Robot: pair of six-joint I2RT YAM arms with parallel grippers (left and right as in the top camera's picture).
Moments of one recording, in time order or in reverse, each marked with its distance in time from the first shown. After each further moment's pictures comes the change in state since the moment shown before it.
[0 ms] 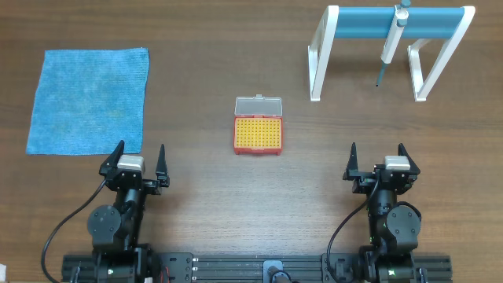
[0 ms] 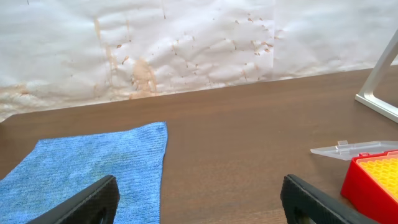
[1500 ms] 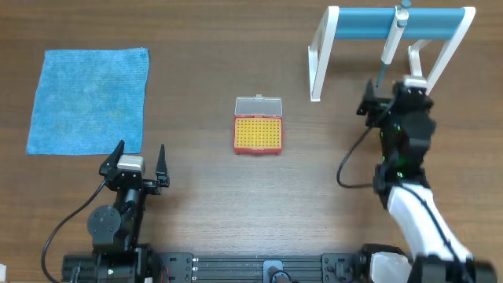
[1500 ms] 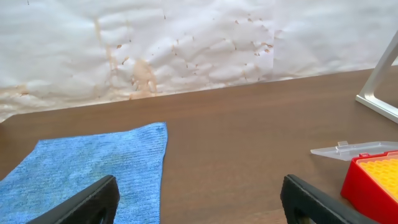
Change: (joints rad) left arm 0.000 -0.001 -0.001 0.001 0.000 0.000; right arm -0.166 1.251 0.441 0.636 -0.085 0.065
